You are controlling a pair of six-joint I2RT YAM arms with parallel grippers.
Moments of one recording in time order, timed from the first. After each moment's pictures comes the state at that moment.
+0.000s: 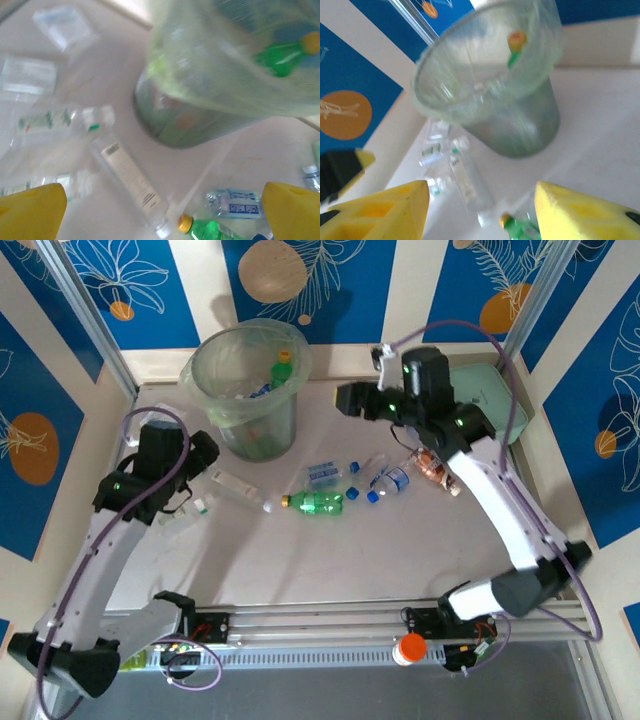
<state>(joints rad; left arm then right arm) -0.26 1.04 1.21 -0.97 -0.25 -0.87 0.49 1.35 1.59 -0.68 -0.27 0.43</state>
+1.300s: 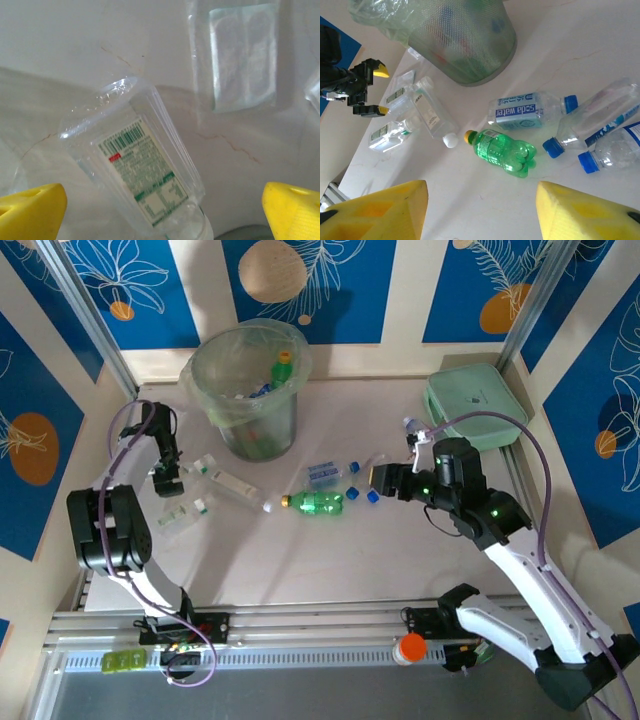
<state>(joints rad) 0.12 1.71 1.27 -0.79 -0.18 -1.71 0.49 0.86 1.02 -0.71 -0.20 0.47</state>
